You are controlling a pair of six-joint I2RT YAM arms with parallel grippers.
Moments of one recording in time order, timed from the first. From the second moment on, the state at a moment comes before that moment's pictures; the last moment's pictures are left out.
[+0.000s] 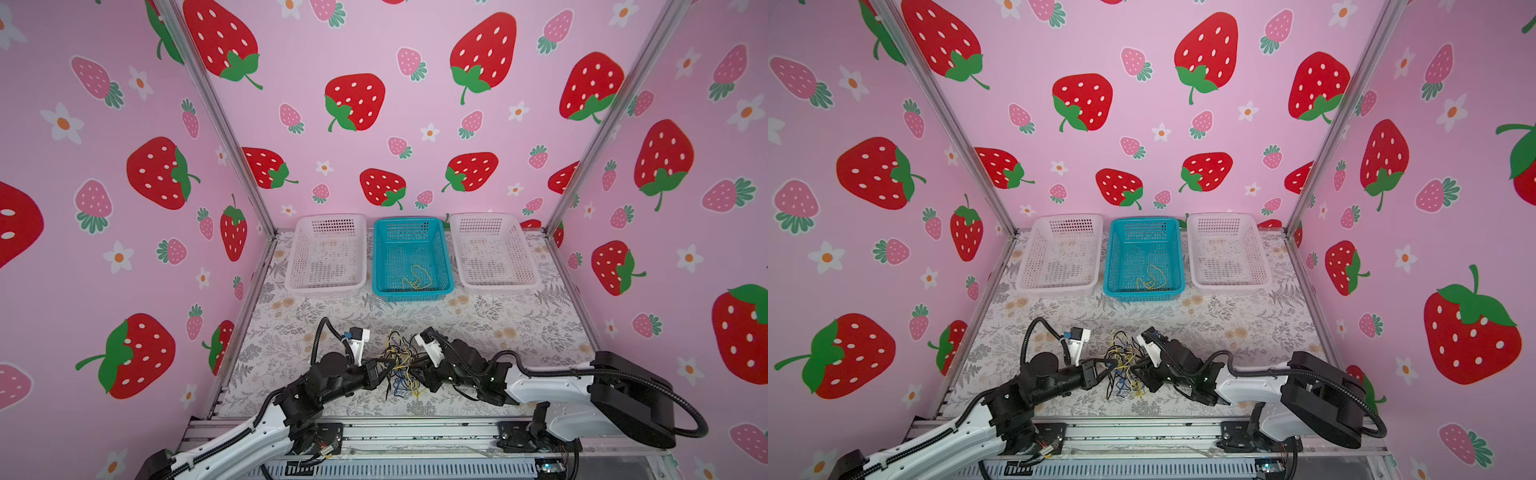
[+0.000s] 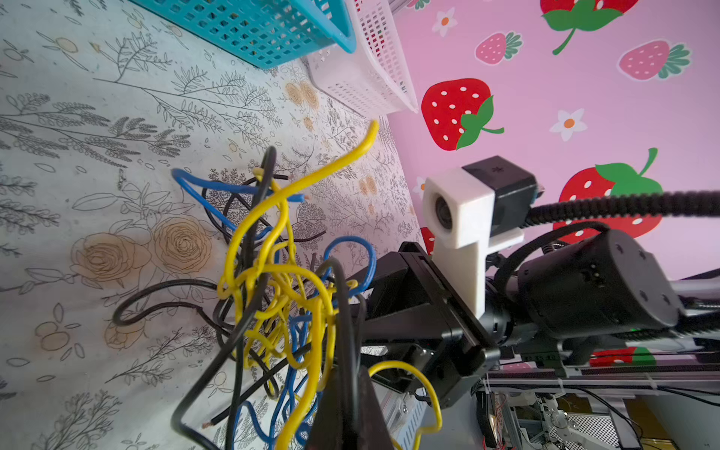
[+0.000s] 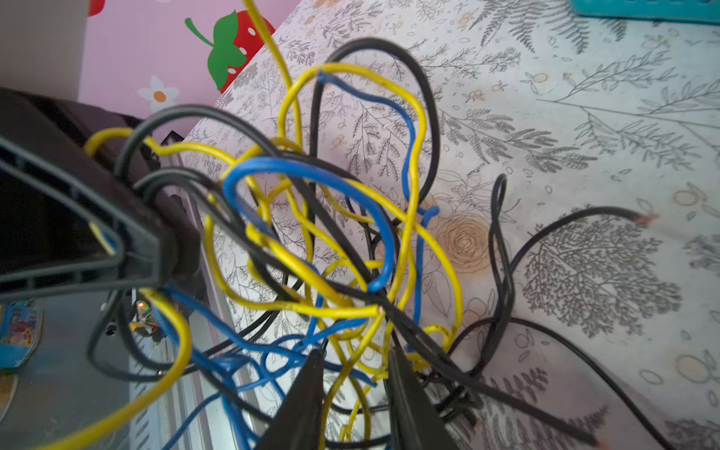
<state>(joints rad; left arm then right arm) -0.85 0.55 0.16 0.08 0.21 -0.97 1.19 1.36 0.42 0.43 -0.09 0.50</state>
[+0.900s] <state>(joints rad) -0.85 0.28 0.13 -0.10 0.19 -0.96 1.16 1.21 0.34 0.48 0.09 0.58</state>
